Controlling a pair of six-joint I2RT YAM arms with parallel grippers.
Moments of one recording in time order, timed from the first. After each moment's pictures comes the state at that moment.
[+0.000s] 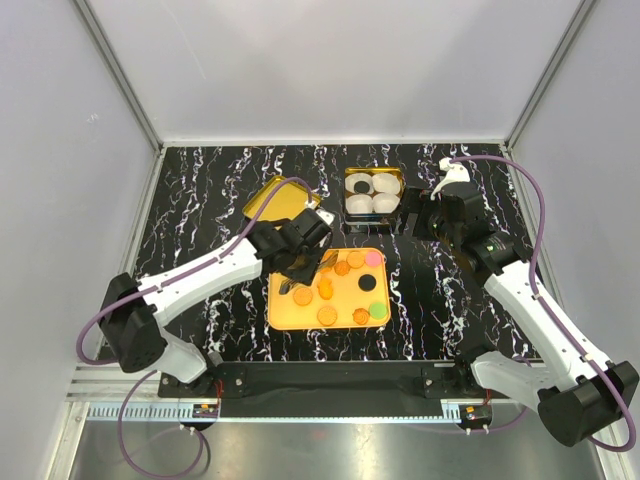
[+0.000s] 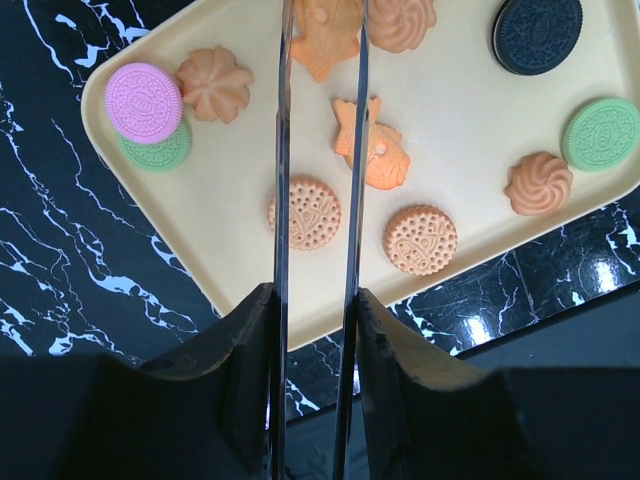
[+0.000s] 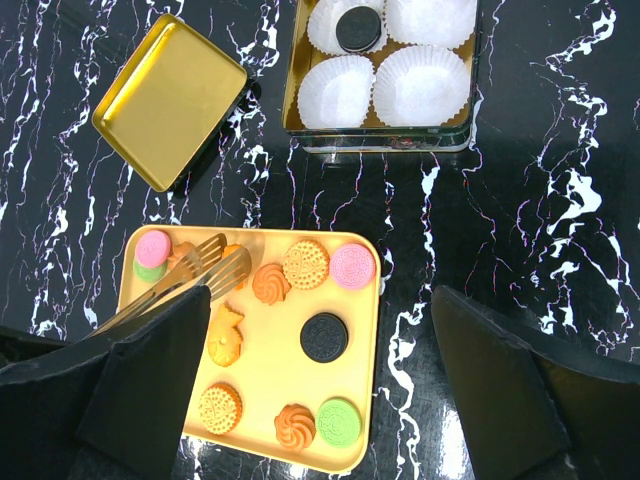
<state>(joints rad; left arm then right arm) -0.89 1.46 1.24 -0.89 -0.17 -0.40 0.42 1.06 1.04 -0.49 0.07 0.43</state>
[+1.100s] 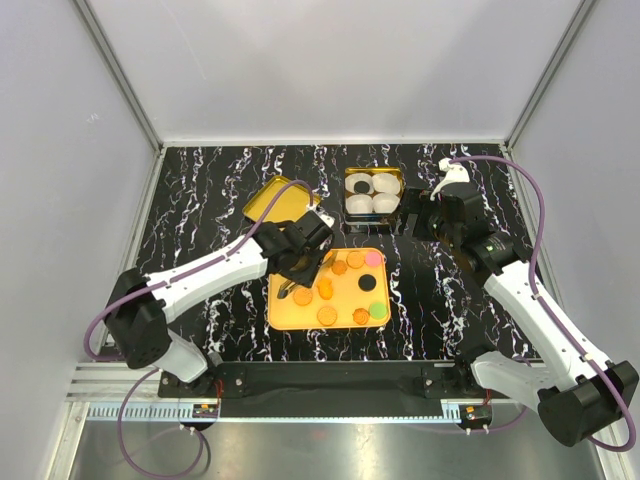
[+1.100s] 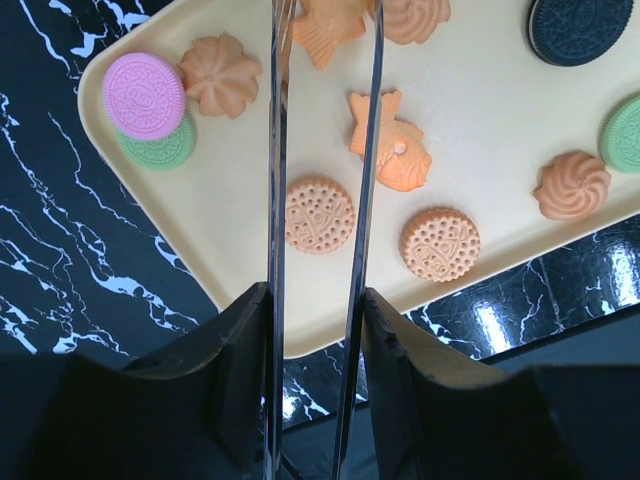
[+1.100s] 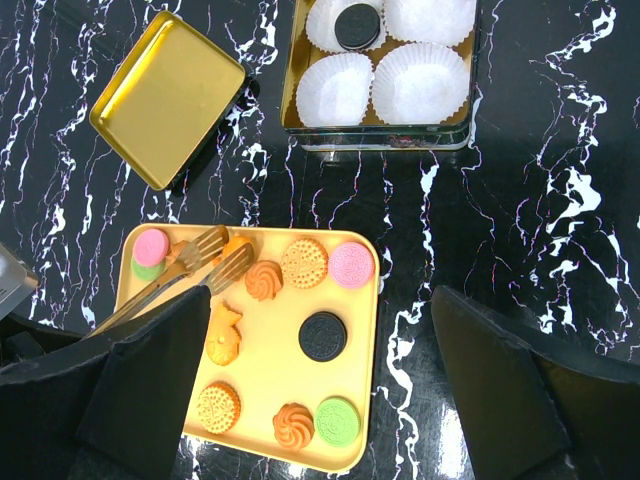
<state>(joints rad) -0.88 1.50 1.22 -0.87 -0.18 -0.39 0.42 1.06 1.03 -0.49 0.07 0.43</state>
